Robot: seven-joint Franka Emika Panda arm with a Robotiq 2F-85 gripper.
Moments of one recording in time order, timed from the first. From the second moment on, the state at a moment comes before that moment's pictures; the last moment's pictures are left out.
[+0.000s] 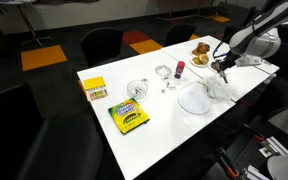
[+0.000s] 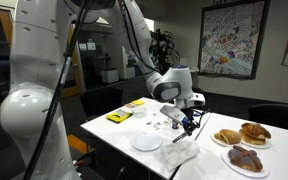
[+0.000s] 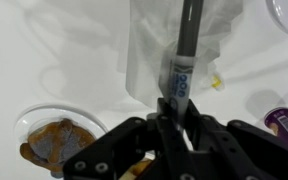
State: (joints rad) arm -0.31 0.30 -0.19 -2.38 0.25 2.91 -0.31
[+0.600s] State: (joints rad) arm -0.46 0.47 -0.09 -2.22 0.27 2.88 -0.41
